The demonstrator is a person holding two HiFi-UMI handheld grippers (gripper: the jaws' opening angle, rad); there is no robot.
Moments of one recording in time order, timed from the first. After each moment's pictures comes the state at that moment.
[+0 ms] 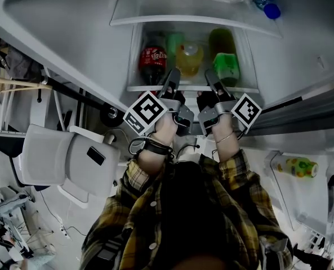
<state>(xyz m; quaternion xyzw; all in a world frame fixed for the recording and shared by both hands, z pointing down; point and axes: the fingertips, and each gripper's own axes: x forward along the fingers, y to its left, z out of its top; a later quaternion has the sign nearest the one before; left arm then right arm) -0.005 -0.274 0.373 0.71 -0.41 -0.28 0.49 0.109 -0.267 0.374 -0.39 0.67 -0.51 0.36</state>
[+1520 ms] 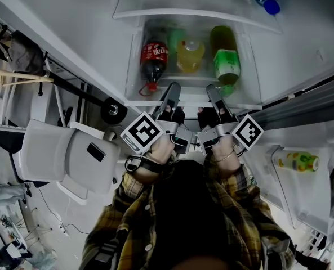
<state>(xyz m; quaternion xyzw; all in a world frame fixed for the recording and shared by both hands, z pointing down) -0.010 -0.205 0.365 0.73 -0.39 -0.30 0.48 0.102 -0.197 0.366 -0.38 0.69 -0.50 0.36</state>
